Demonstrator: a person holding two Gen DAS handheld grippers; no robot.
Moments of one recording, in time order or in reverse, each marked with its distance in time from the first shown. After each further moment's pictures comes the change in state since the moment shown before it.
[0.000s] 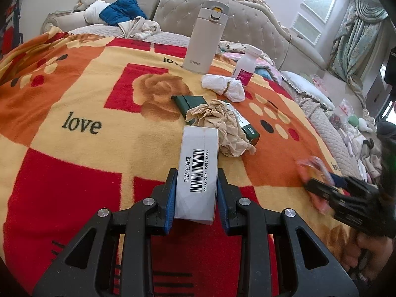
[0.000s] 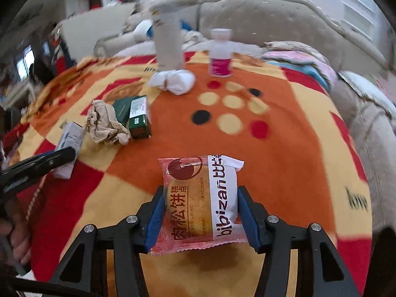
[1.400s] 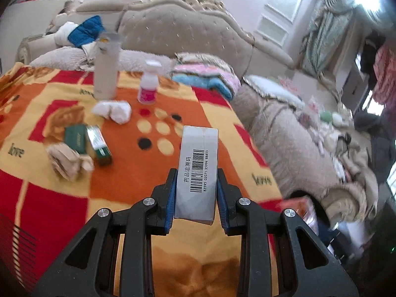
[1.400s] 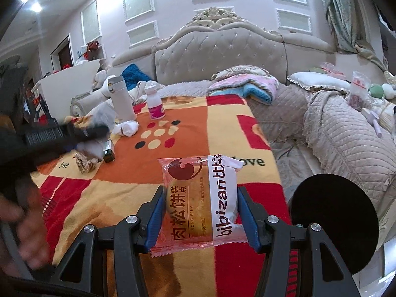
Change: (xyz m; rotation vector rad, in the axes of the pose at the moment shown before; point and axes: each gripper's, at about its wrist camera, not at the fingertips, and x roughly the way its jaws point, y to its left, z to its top) left arm -0.016 -0.201 0.002 0.087 -0.047 -0.103; right arm -0.129 -0.085 -0.077 0.205 -0.255 -0.111
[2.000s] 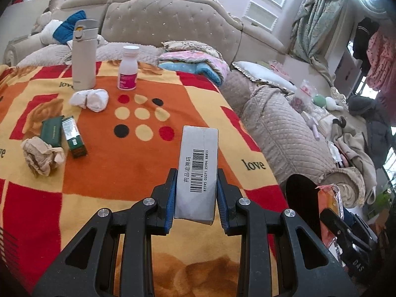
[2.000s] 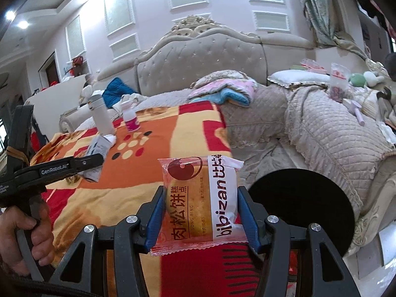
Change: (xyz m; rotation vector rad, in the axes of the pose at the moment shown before) left arm 0.024 -0.018 -0.008 0.052 0.046 -0.050; right arm -0.032 -0.066 -0.009 0.086 -0.041 -0.055
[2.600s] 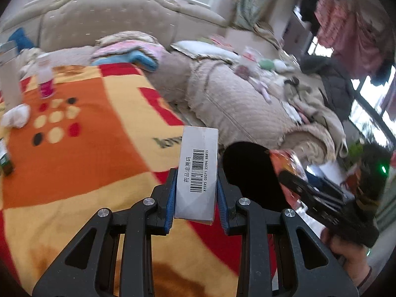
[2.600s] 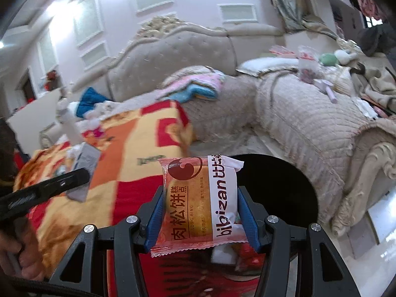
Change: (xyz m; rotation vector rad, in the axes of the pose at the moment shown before) left arm 0.030 -0.103 -0.024 0.246 0.106 -0.254; right arm -0.004 -0.071 -0.009 0.121 0.028 -0.124
